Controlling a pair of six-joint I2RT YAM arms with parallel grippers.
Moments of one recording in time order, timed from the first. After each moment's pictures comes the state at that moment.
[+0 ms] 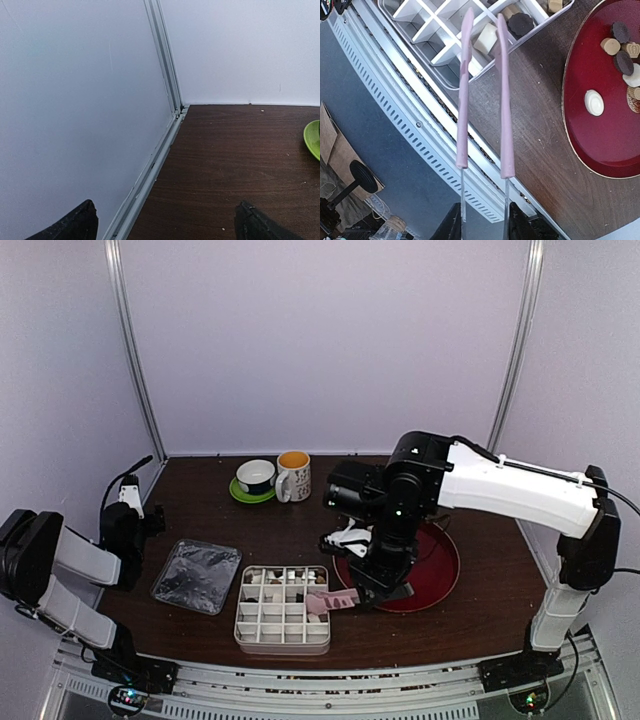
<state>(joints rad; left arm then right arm) -0.03 1.43 0.26 1.05 -0.40 0.14 1.15 1.80 1.78 -1.46 -0.21 0.27</state>
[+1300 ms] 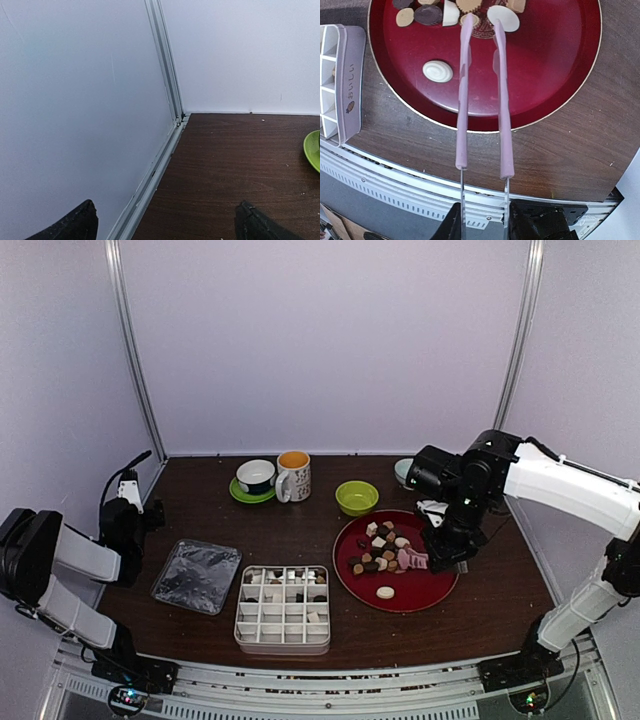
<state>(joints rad) -0.03 1.43 0.29 1.05 -0.40 0.14 0.84 1.49 1.40 -1.41 0.02 0.56</state>
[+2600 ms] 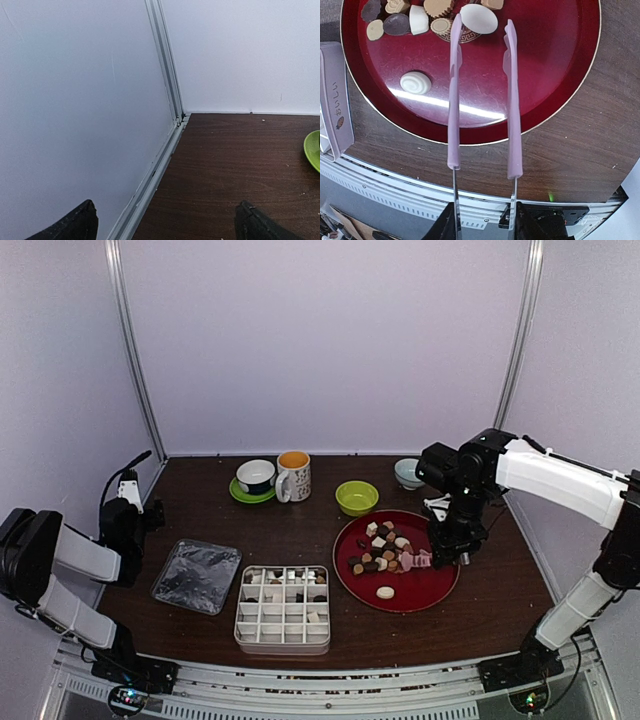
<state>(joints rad) -0.03 1.43 0.29 1.05 -0.40 0.14 0.68 1.54 1.37 -1.38 -0.06 0.46</state>
